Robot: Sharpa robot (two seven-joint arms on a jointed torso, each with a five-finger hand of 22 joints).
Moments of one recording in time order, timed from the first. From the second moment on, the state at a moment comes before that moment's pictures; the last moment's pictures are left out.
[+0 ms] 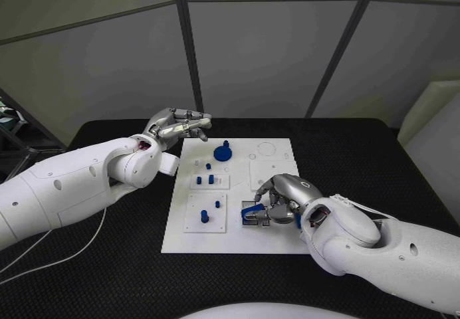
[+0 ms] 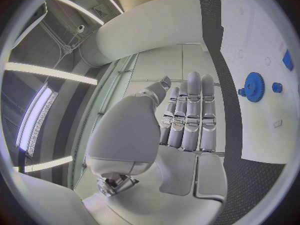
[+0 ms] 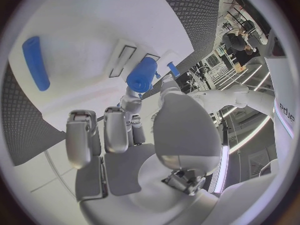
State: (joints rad) left arm 1.13 -0.81 0.10 1.35 -0.17 -0.18 0.30; left_hand 1.38 -0.12 0.36 0.01 0.06 1.06 0.17 0.07 0.09 1.22 0.10 0.08 0.07 1.19 0.03 0.55 0.50 0.19 0.95 0.14 0.56 0.68; right arm 0.93 -0.82 0.06 1.85 -1.66 -0.41 -0.57; right_hand 1.19 -0.20 -0.10 0.29 0.11 1.03 0.07 0.06 0.58 1.35 -0.01 0.98 1.03 1.47 -0.09 1.38 1.19 0.02 1.47 0.02 1.54 1.31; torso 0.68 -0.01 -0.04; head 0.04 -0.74
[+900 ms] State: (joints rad) left arm 1.13 -0.81 0.10 1.35 -0.17 -0.18 0.30; left_hand 1.38 -0.12 0.36 0.01 0.06 1.06 0.17 0.07 0.09 1.22 0.10 0.08 0.07 1.19 0.03 0.55 0.50 0.19 0.95 0.14 0.56 0.68; right arm 0.98 -0.81 0.06 1.87 -1.87 -0.16 -0.44; right_hand 1.39 -0.15 -0.10 0.25 0.21 1.01 0.08 0.06 0.43 1.36 0.00 1.01 1.07 1.46 -0.07 1.41 1.25 0.02 1.47 0.03 1.55 1.31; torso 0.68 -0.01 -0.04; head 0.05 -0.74
